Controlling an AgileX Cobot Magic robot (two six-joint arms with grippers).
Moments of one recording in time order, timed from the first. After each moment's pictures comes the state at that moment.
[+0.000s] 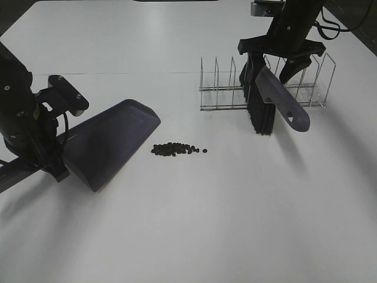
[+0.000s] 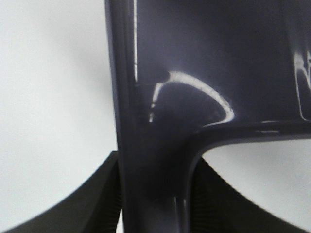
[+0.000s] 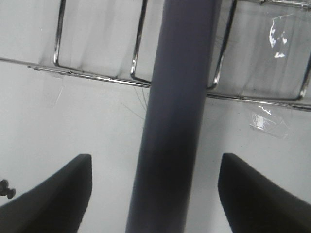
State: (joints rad) left arm -0.41 1.86 -0.99 0.42 0.63 0.03; right arm 0.14 2.40 -2.15 0.13 1.22 0.00
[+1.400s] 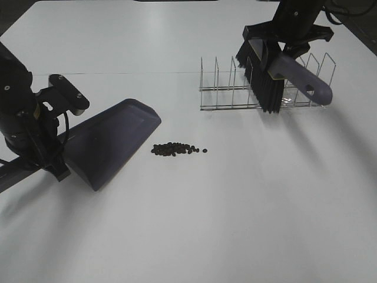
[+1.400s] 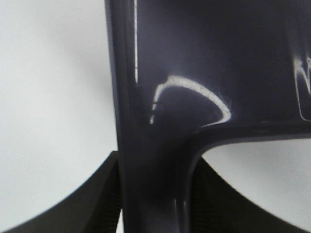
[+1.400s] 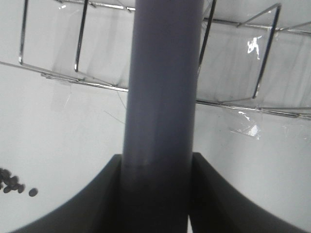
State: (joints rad) left arm -0.41 1.86 -0.99 0.42 0.62 0.03; right arm 0.14 2.31 -2.15 0.10 1.23 0.00
